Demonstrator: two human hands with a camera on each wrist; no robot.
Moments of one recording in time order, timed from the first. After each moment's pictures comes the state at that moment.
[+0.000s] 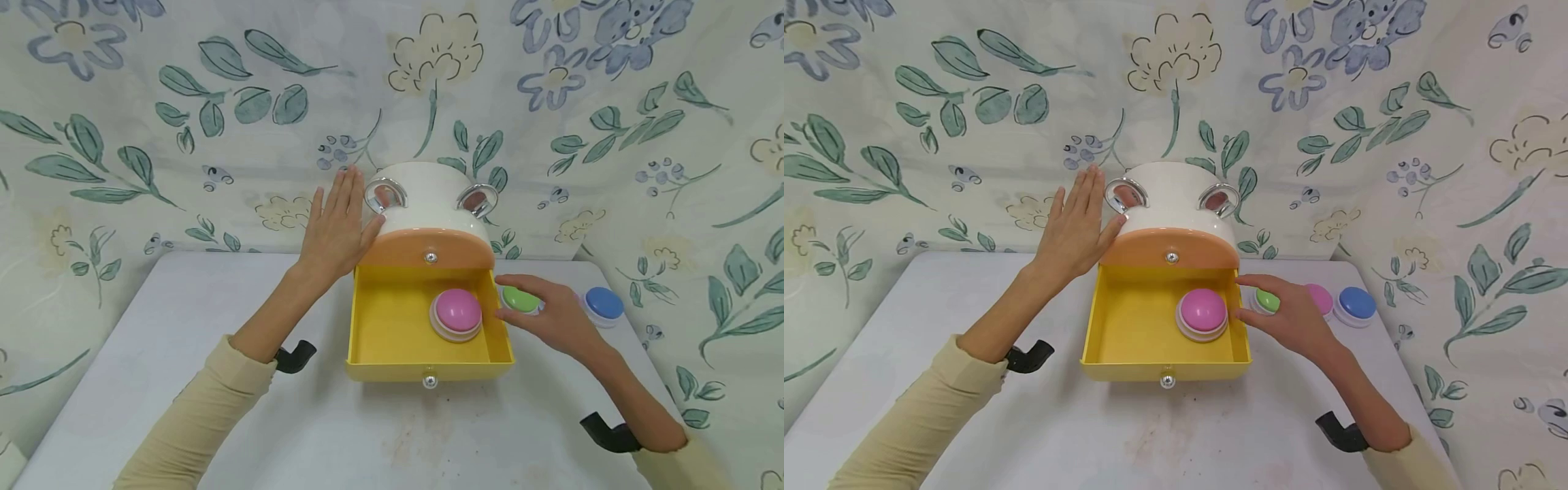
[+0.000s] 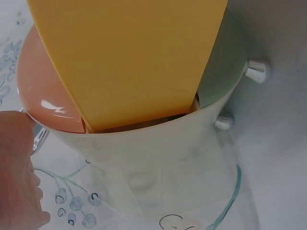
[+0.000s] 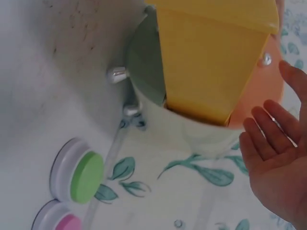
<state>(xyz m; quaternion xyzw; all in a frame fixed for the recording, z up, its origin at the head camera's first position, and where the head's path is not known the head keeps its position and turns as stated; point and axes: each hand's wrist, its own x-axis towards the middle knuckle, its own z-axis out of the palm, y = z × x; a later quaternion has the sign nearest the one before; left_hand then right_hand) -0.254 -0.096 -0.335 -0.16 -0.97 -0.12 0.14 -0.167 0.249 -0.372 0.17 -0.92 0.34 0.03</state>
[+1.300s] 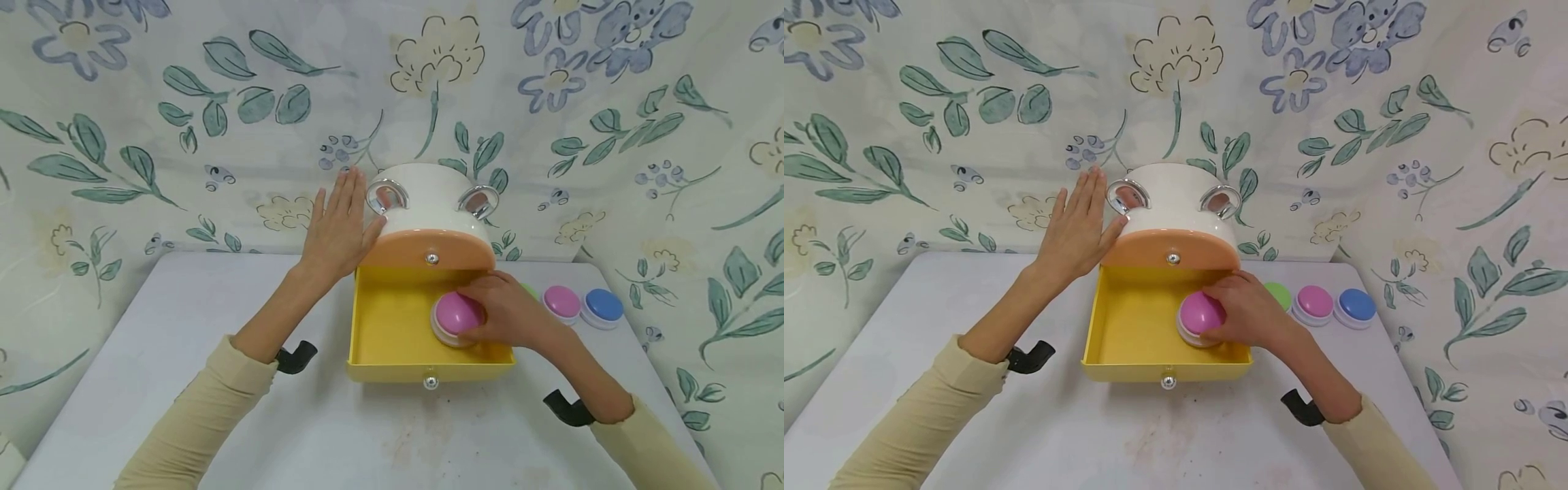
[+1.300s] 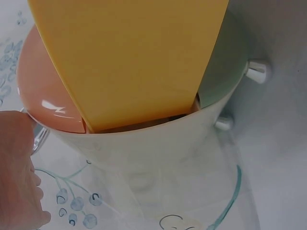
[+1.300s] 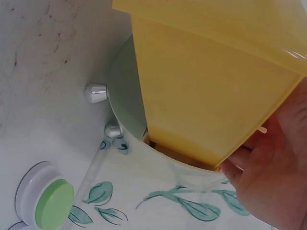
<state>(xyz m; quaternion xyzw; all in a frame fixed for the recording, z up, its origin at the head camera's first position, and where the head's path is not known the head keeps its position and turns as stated) -0.254 -0.097 -0.336 -0.16 -0.97 -0.12 0.14 -0.193 0.196 -0.374 0.31 -0.94 0.15 -0.05</state>
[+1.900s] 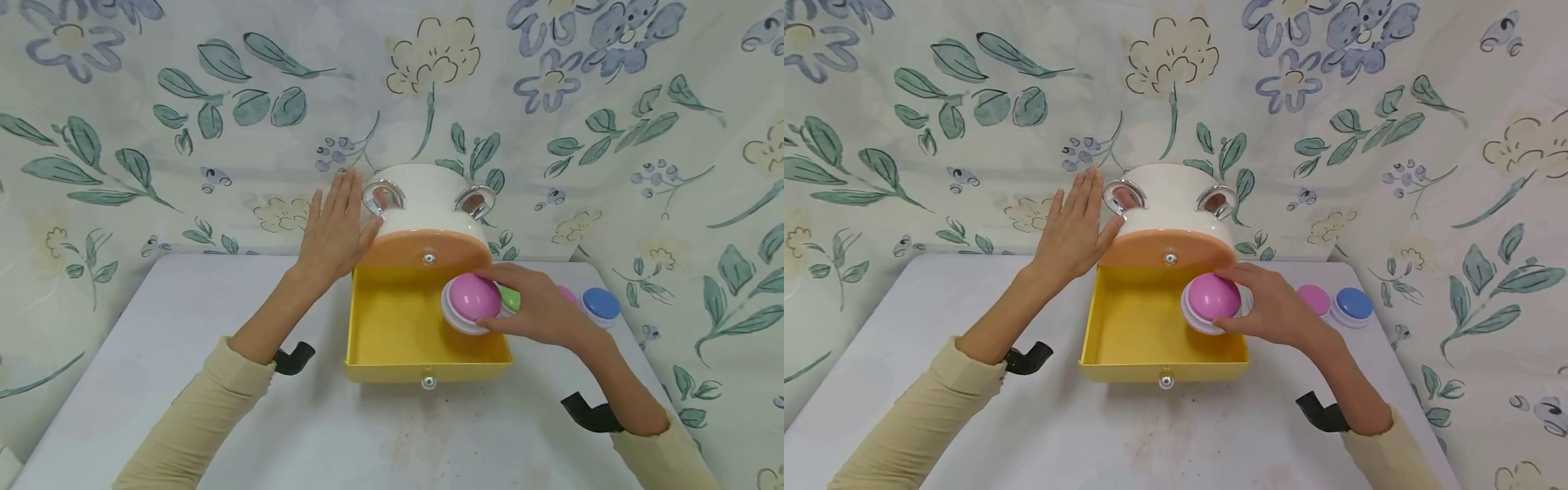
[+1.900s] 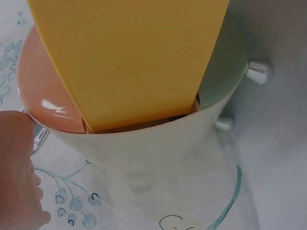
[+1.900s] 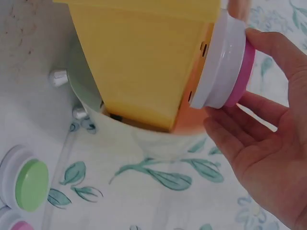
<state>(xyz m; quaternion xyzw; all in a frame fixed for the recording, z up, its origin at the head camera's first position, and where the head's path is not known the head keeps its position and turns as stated) -0.254 -0.097 -0.336 -0.16 -0.97 -0.13 0.14 -0.175 0.228 -0.345 0.25 -0.91 0.31 -0.04</state>
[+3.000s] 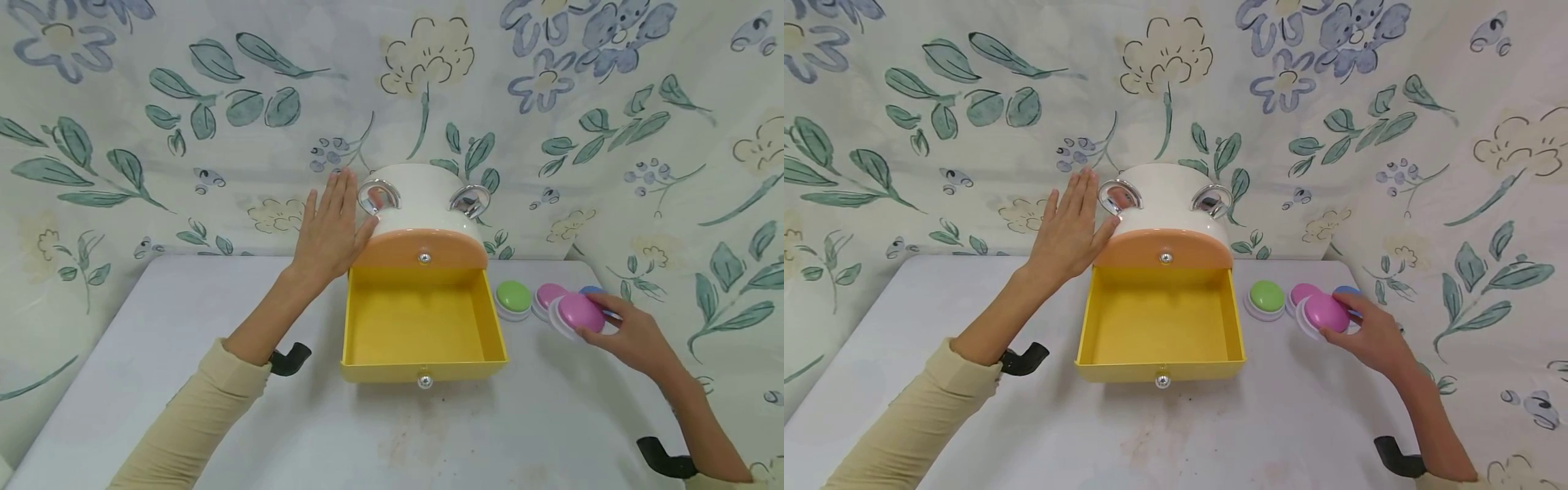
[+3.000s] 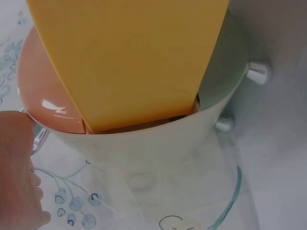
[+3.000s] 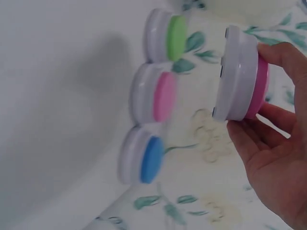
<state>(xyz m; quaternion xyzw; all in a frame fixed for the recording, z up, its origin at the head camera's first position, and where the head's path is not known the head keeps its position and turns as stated) -0.254 -0.096 -0.336 -0.16 -0.97 -0.13 0.14 -0.149 0.374 -0.401 0.06 -0.95 0.30 -0.02</state>
